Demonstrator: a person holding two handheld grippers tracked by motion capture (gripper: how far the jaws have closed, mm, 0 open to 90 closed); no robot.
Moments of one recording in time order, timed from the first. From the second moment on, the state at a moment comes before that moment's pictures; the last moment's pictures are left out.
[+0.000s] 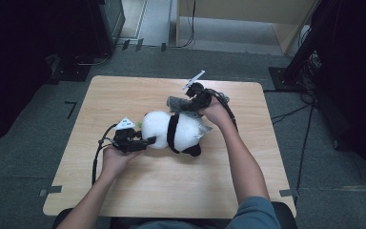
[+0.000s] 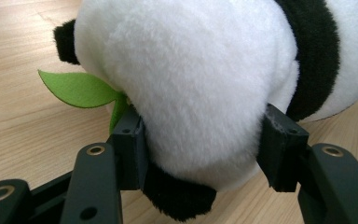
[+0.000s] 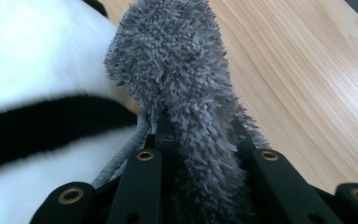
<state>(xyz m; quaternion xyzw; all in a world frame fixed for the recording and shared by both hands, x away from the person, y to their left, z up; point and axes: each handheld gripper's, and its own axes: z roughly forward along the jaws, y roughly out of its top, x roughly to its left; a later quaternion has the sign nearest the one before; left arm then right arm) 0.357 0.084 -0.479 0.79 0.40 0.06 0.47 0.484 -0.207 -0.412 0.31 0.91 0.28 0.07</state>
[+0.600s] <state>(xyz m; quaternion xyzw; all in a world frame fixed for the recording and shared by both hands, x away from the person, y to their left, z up) 0.357 0.087 -0.479 0.79 0.39 0.06 0.47 0.464 -0.252 -0.418 0.35 0.89 0.29 0.09</state>
